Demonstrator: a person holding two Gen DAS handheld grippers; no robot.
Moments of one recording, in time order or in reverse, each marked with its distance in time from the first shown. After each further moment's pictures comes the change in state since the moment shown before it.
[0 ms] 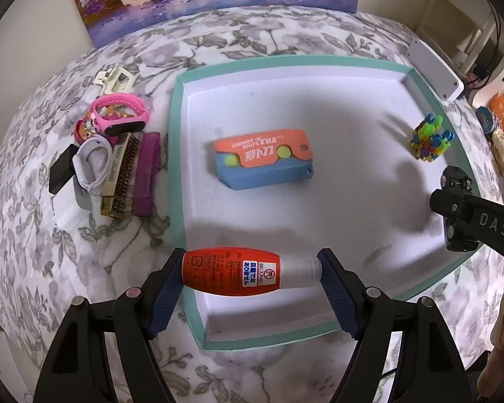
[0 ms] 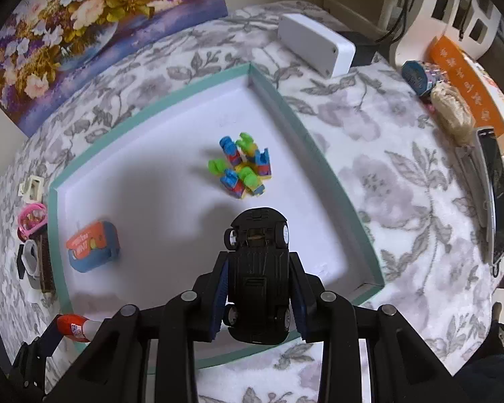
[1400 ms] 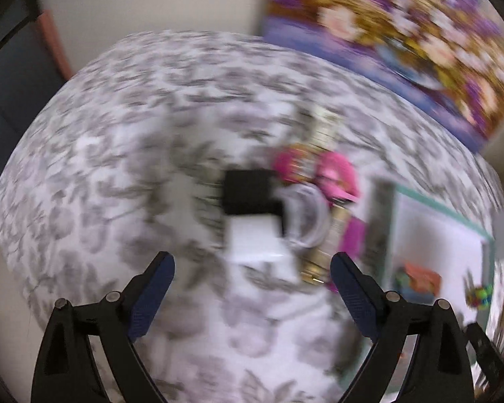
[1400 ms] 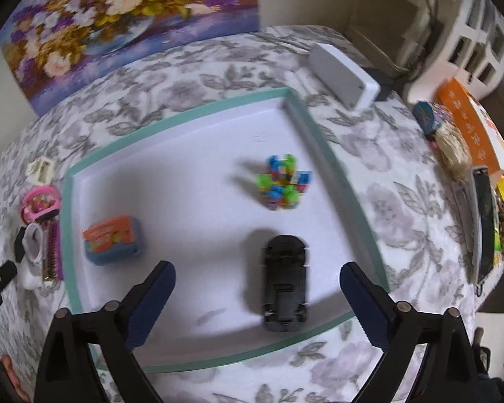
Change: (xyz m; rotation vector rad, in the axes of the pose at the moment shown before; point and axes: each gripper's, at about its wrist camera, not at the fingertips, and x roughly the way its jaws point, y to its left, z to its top) left arm -0.034 0.197 0.004 -0.539 -0.106 0.122; right arm -0.021 0.038 -0.004 -0.120 -0.070 -0.037
